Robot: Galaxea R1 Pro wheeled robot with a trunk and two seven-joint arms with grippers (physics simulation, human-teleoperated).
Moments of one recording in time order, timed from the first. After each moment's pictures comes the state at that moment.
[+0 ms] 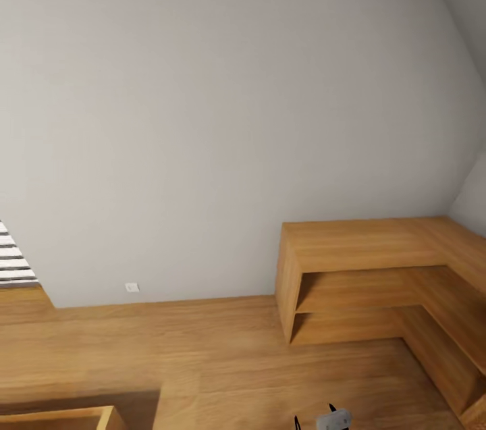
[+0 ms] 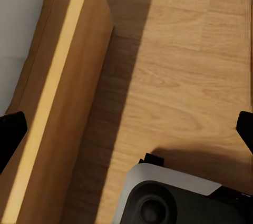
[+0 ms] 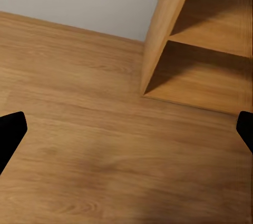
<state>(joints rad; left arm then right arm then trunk) 0.01 0.04 -0.40 -0.30 0.56 -0.47 0.29 -0.35 0.06 1.02 -0.01 -0.63 -0.73 -0.24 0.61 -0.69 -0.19</state>
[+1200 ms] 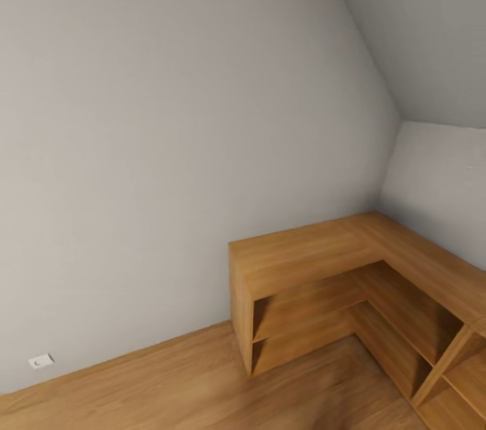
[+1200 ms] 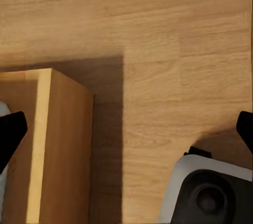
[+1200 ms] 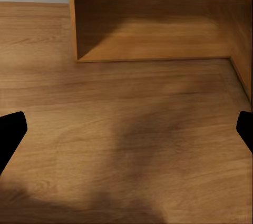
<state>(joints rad) 0.01 0.04 -0.39 -0.06 0.56 -0.64 0.29 -0.17 0.04 1.01 0.02 -0.64 -0.82 -0.26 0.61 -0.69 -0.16</state>
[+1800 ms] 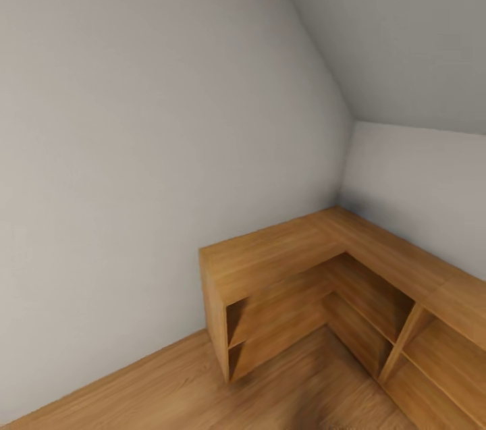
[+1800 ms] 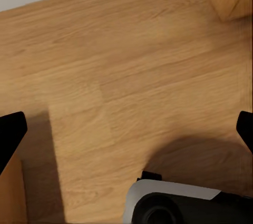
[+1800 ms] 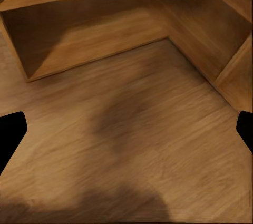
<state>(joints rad) 0.01 0.04 -0.39 -0.02 0.57 -0.81 0.04 -0.04 0.04 1.02 0.02 -0.84 -1.05 -0.26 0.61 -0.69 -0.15</state>
